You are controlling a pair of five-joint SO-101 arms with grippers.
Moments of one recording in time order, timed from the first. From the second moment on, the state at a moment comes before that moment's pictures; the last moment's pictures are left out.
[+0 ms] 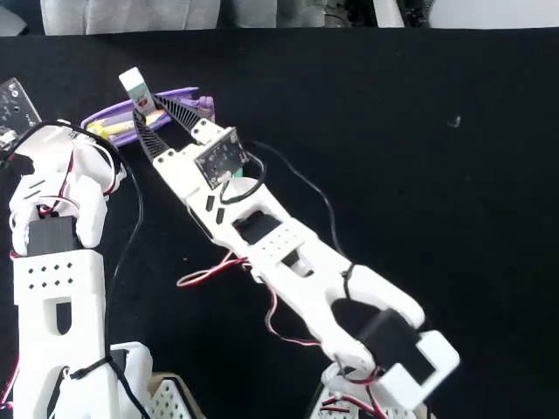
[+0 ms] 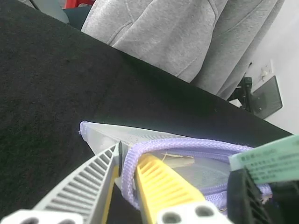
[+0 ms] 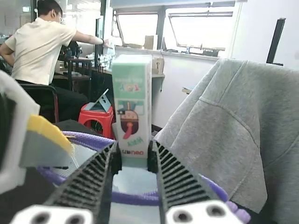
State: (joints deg) left arm -14.7 -44.5 40.4 38.1 19.4; right arm -39.8 -3.7 42.7 -38.1 6.8
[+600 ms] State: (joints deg) left arm -14.3 -44.1 40.5 37.9 19.4; right arm -38.5 10.3 39.3 -54.8 6.6
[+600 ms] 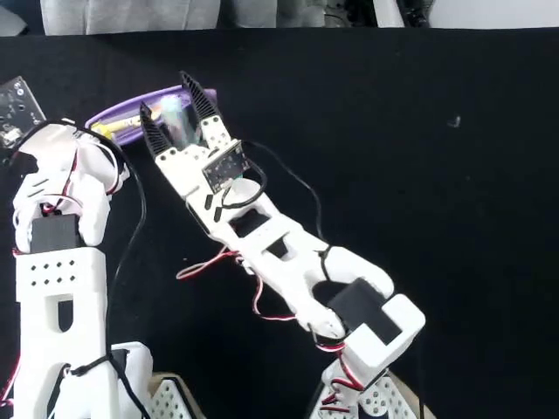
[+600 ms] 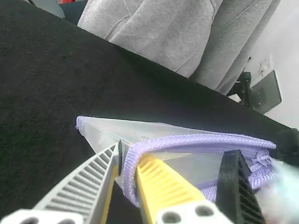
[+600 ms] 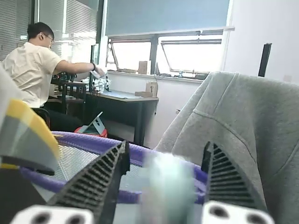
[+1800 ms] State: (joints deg) left arm -34.1 -43.6 45.7 24.7 19.6; right arm -36.0 -19.6 44.0 10.0 11.7
